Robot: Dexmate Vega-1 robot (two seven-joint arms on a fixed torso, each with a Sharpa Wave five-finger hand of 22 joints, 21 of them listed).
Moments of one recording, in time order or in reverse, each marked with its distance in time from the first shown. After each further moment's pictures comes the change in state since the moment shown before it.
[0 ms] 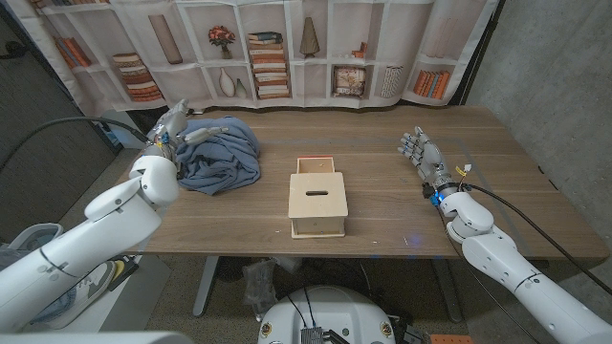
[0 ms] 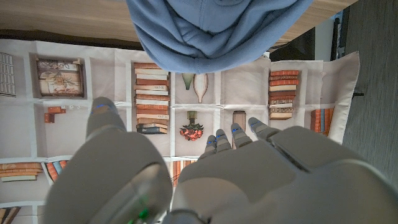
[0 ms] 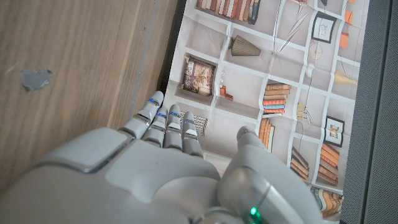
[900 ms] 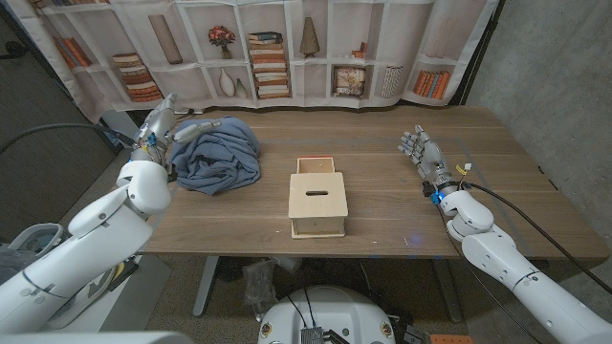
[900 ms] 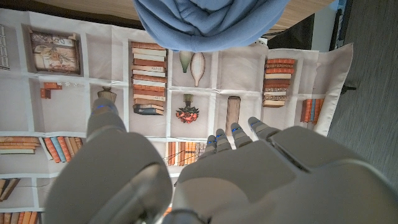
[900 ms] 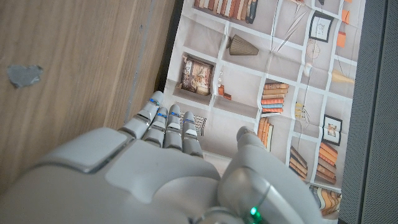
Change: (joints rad) left arm 0.130 -0.086 -0.141 -0.080 0.054 -0.030 0.017; left_hand -0.013 -0.005 0.019 -0.003 0.000 0.000 0.000 0.000 0.000 0.004 0.003 0.000 0.000 -0.002 0.009 0.000 0.000 0.004 0.004 0.000 0.000; right arm 0.016 0.006 -0.001 0.022 0.005 0.014 0.021; right_hand 0.000 0.000 0.003 0.003 0.000 0.000 0.000 0.000 0.000 -0.003 -0.003 0.000 0.000 0.000 0.000 0.000 0.000 -0.005 0.006 0.007 0.000
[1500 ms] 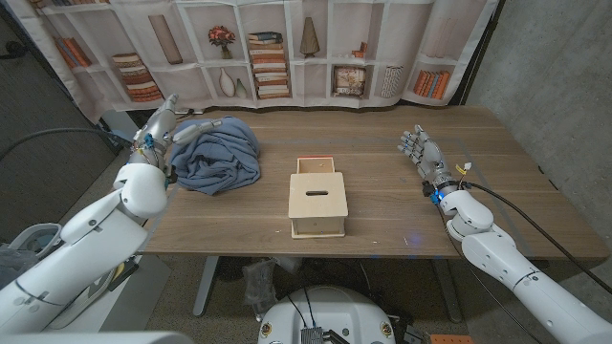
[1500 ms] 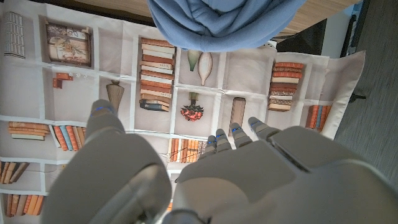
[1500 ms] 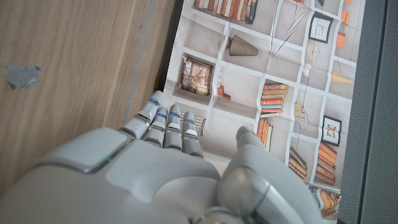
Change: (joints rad) left arm 0.052 -0.037 -0.051 -0.004 -0.010 -0.081 -0.016; left_hand -0.013 -0.005 0.011 0.003 0.000 0.000 0.000 0.000 0.000 0.000 0.000 0.000 0.000 0.000 0.000 0.000 0.003 -0.003 0.003 0.000 0.000; right arm -0.001 -0.001 -0.001 -0.004 -0.003 -0.002 -0.004; right_hand 0.004 0.004 0.000 0.000 0.000 0.000 0.000 0.000 0.000 -0.004 -0.004 0.000 0.000 0.000 0.000 0.000 0.000 -0.004 -0.004 0.008 0.000
